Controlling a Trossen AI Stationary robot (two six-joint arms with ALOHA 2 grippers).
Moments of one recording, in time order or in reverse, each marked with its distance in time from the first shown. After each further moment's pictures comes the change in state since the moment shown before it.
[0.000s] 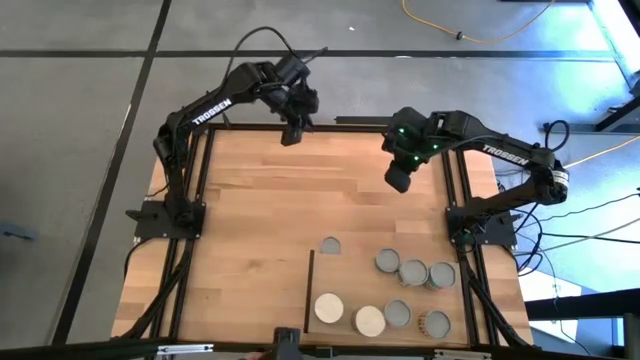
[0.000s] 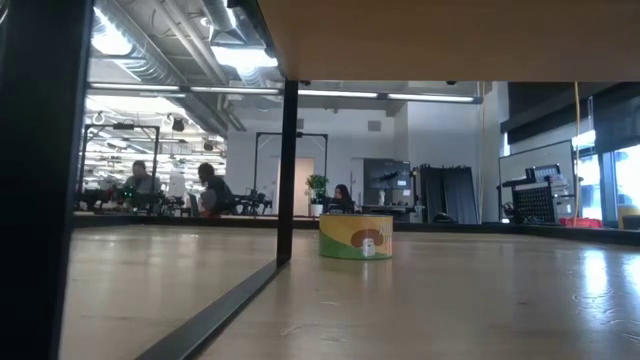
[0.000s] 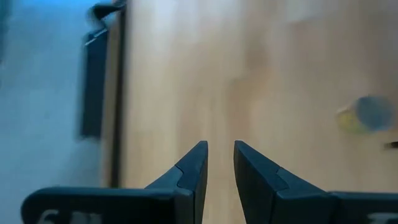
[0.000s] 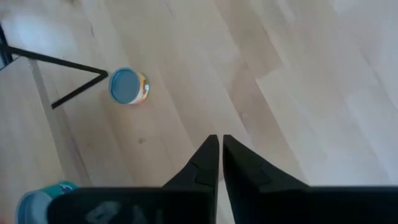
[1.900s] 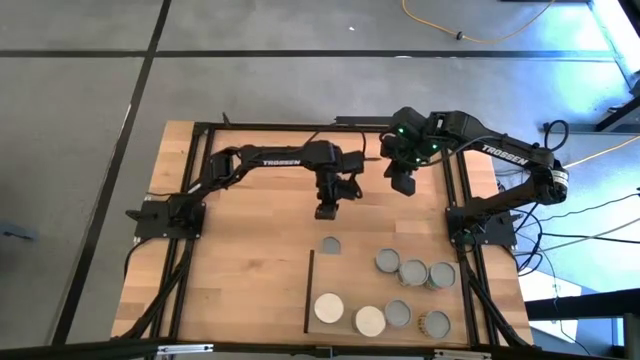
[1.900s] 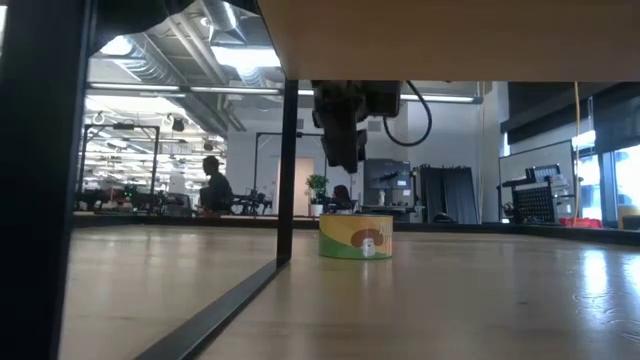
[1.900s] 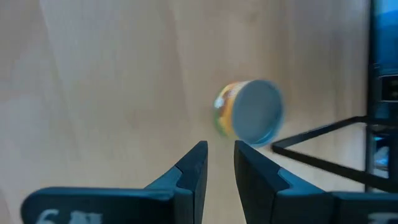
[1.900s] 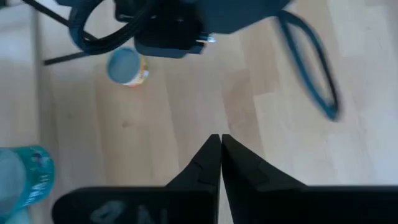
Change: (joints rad) left arm -0.398 0.419 -0.019 0.007 0.210 -0.273; right arm 0.000 0.003 0.000 0.015 -0.019 -0.282
